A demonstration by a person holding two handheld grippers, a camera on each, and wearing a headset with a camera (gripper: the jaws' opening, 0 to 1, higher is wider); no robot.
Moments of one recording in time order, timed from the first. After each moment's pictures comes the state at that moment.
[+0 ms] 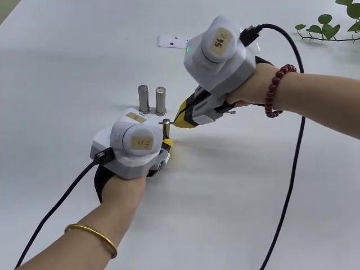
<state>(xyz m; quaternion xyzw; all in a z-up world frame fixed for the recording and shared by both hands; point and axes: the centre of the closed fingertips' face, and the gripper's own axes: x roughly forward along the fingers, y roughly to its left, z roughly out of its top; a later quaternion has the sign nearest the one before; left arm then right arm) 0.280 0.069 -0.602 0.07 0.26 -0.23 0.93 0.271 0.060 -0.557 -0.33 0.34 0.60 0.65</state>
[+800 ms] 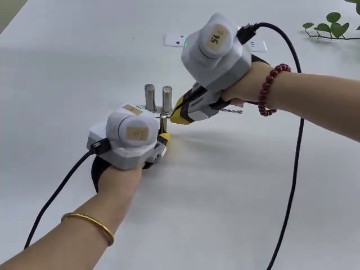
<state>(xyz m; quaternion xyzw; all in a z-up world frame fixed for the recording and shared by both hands) 0.291 0.085 -0.602 0.07 0.26 -0.23 0.93 0.281 0.079 -0.558 -0.31 0.33 0.60 0.66</state>
